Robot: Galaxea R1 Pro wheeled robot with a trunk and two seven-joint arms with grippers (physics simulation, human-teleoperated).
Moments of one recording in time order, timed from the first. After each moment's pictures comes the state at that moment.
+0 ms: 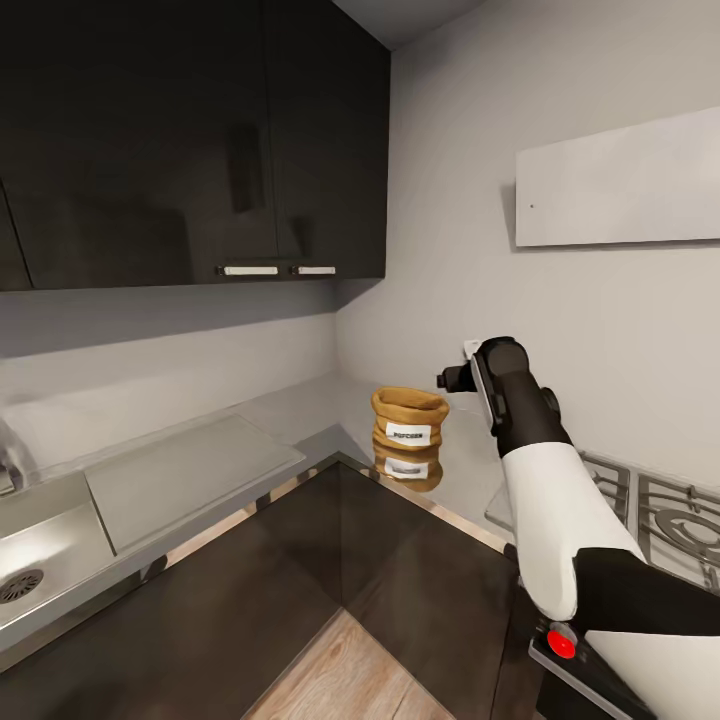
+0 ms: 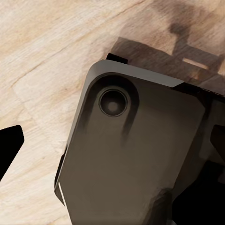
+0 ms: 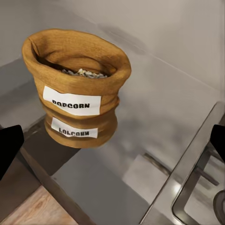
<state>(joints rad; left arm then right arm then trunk) 0.00 -0.01 0.01 -0.06 0.31 -0.04 0.08 -1.16 0.13 -0.11 -0.93 0.35 1.04 0.09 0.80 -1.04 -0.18</state>
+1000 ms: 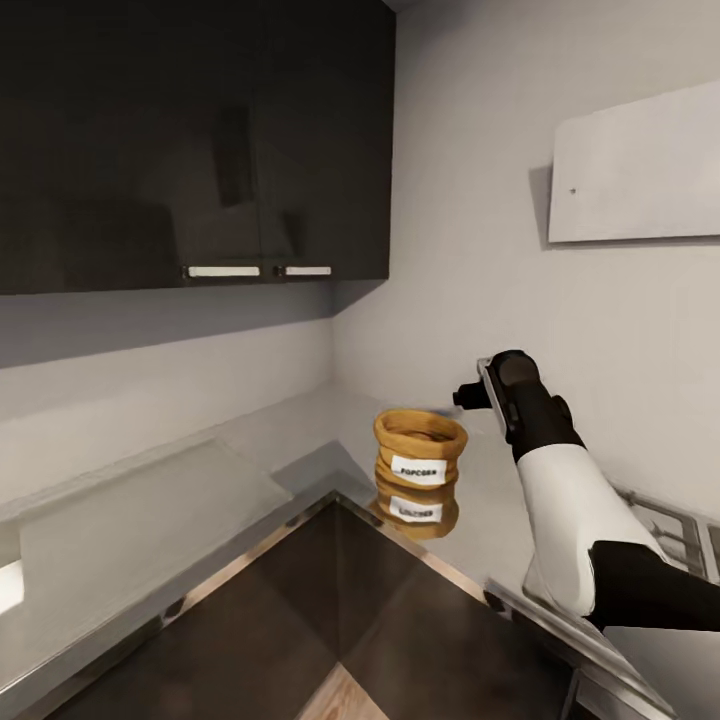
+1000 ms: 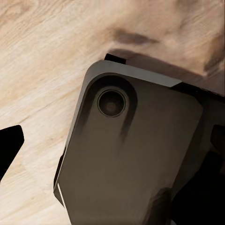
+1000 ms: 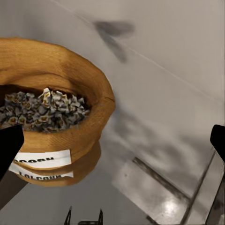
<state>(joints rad) 0.00 -0.01 0.01 -0.06 0.31 -0.04 0.07 -1.16 0.06 -0.11 -0.82 0.35 1.04 0.09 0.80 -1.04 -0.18</state>
